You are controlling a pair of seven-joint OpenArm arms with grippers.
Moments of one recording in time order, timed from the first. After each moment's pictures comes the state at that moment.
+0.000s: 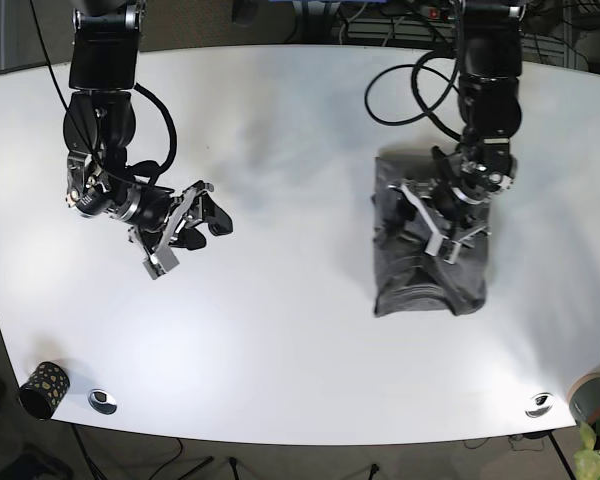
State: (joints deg) left arm -2.0 -8.1 -4.7 72.2 -0.8 -28.1 19.3; right arm 7.3 17.3 7.0 82.1 37.6 39.4 -51.7
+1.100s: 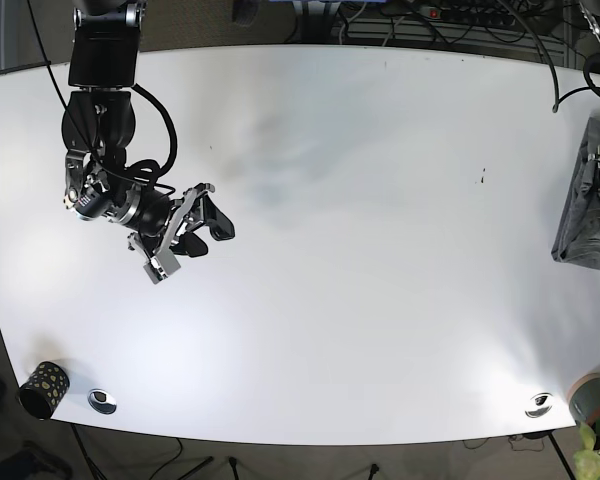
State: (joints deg) left arm -2.0 -39.9 -24.3 44.3 -1.0 -40.6 14.5; right arm 6.9 17.1 7.1 86.1 37.3 39.9 -51.7
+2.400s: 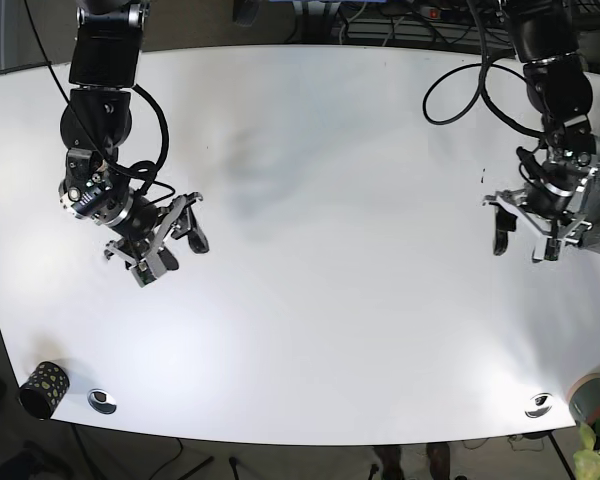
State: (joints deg) left arm 1.3 -14.6 -20.3 85.9 -6.6 -26.6 21.8; right arm 6.8 15.8 10.7 86.2 18.1 39.9 -40.2
